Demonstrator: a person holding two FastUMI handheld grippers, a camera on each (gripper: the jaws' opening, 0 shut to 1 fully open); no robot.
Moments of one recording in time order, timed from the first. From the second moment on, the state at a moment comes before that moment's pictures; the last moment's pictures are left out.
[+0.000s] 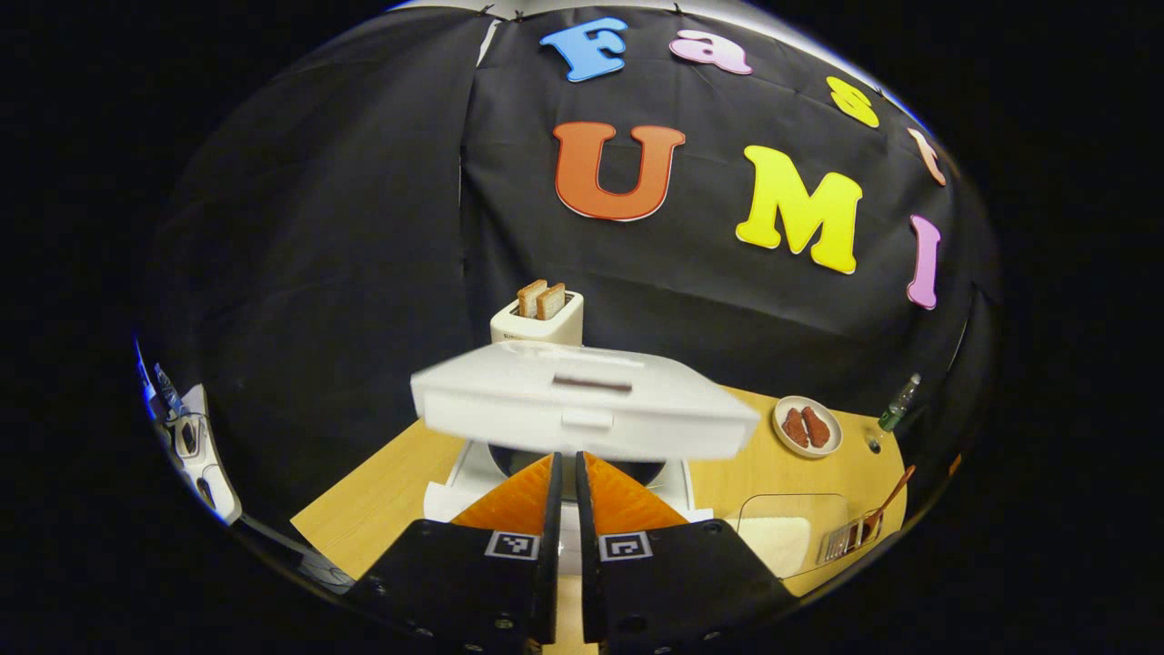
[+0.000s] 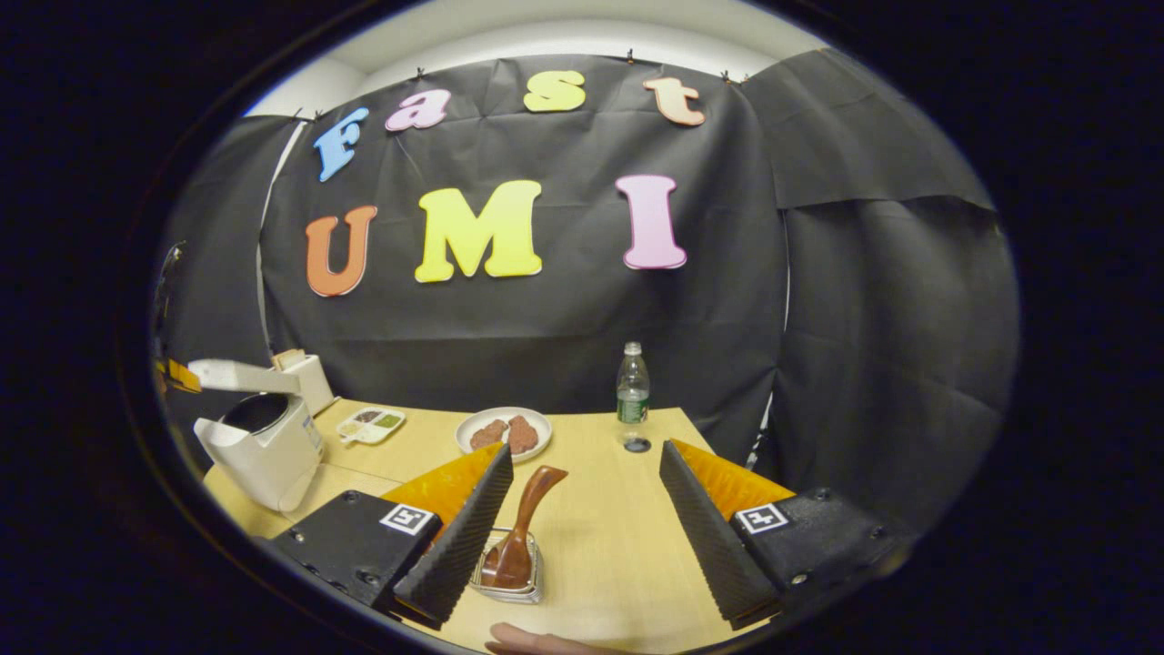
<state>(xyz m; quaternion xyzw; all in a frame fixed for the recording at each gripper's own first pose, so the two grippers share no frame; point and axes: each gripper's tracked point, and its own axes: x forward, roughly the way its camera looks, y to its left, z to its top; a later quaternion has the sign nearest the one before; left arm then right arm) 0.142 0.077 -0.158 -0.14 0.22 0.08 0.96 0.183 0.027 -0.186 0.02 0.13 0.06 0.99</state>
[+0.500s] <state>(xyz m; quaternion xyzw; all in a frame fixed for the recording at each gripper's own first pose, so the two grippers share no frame) 0.079 0.076 -0.098 -0.10 0.09 0.09 0.99 0.207 0.050 -0.257 0.07 0.21 0.10 0.97</state>
